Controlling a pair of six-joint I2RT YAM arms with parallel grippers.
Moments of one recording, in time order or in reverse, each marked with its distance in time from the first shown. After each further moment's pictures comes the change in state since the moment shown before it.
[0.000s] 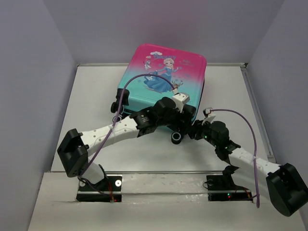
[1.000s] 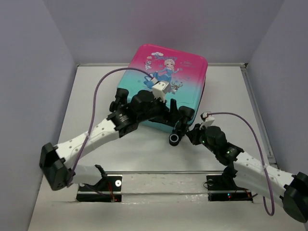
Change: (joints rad) left arm 0.110 -0.150 -0.002 0.022 0.035 -0.030; right arm 0.236 -0.197 0.050 -0.308 0.276 0.067
